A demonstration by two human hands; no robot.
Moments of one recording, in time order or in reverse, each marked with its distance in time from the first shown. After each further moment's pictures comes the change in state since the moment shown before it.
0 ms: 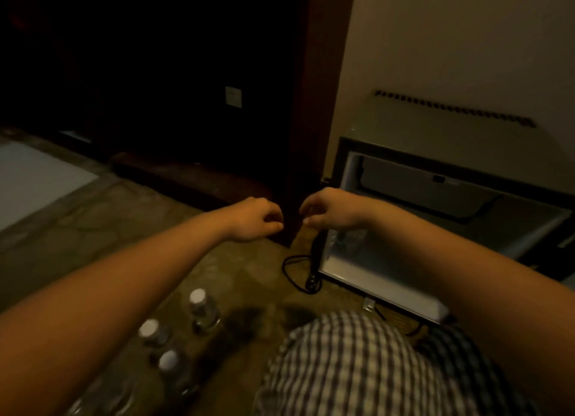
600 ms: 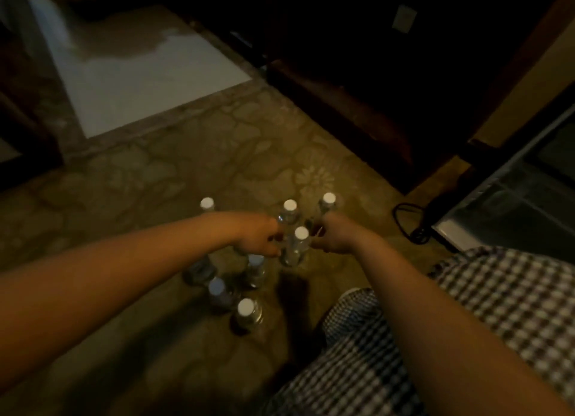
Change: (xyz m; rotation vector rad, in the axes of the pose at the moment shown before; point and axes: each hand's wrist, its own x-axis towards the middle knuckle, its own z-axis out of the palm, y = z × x) left_hand -0.263 -0.083 0.085 -0.099 -0.390 -0.363; right_hand -0.007 -0.180 0.211 0.042 -0.372 -0.037
